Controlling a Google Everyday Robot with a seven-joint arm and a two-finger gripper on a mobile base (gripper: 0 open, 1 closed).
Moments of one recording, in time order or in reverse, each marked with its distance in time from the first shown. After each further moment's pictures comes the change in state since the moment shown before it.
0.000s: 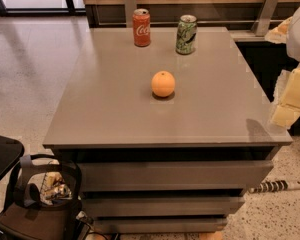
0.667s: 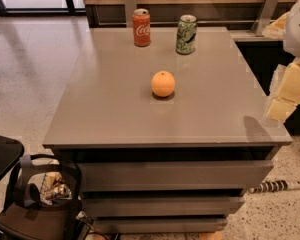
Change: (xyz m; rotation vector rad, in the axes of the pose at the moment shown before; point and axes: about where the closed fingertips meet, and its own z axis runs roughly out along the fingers) arm -0.006 -0.009 0.000 0.014 -0.019 -0.002
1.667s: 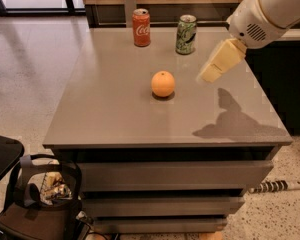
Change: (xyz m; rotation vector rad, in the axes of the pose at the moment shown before) arm -0.075 -0.083 0.063 0.075 -0.273 0.217
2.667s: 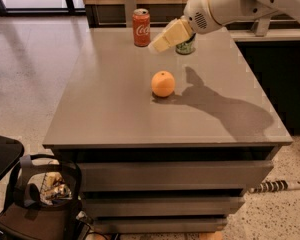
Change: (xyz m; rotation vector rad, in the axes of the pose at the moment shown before) arm -0.108 -0.055 0.079 0.047 -0.364 0.090
